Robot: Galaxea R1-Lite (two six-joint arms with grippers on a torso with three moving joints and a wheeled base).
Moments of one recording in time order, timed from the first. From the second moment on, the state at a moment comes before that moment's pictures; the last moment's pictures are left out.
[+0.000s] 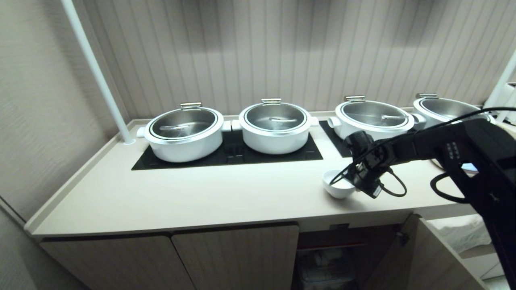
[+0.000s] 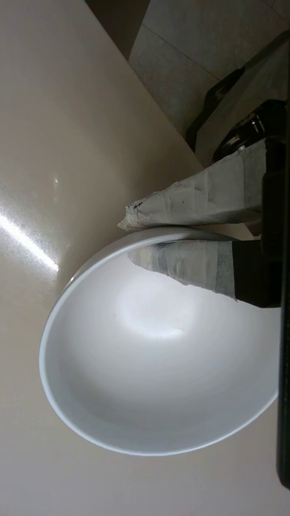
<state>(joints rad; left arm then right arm) 0.00 0.00 0.00 0.00 0.00 0.00 0.22 2.41 -1.76 0.38 -0.24 0.92</state>
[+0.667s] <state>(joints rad) 0.00 0.00 0.00 0.00 0.00 0.00 0.22 2.41 -1.76 0.38 -0.24 0.93</state>
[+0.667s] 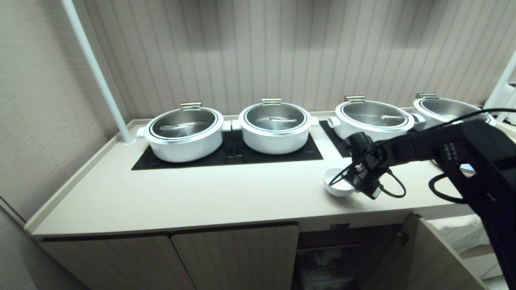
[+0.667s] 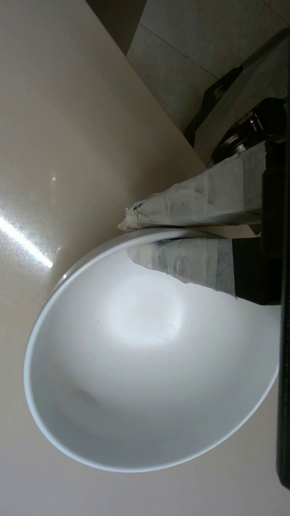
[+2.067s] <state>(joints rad) 0.00 0.00 0.00 0.00 0.00 0.00 0.23 2.35 -1.72 0.40 -0.31 0.92</state>
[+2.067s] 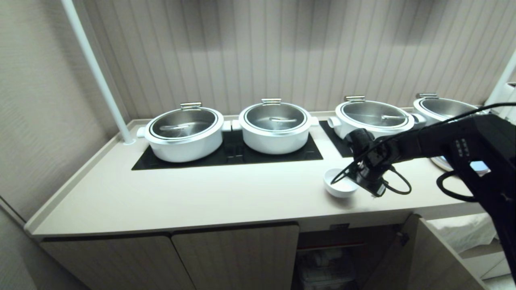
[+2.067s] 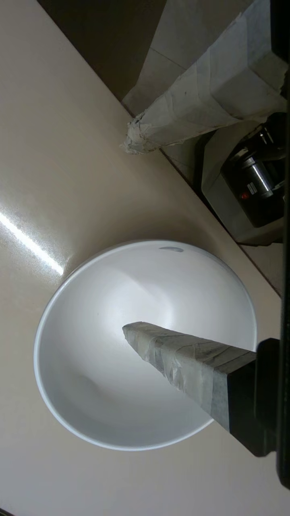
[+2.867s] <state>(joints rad) 0.00 0.00 0.00 0.00 0.00 0.00 0.29 2.19 -1.55 0.34 -0.53 0.76</state>
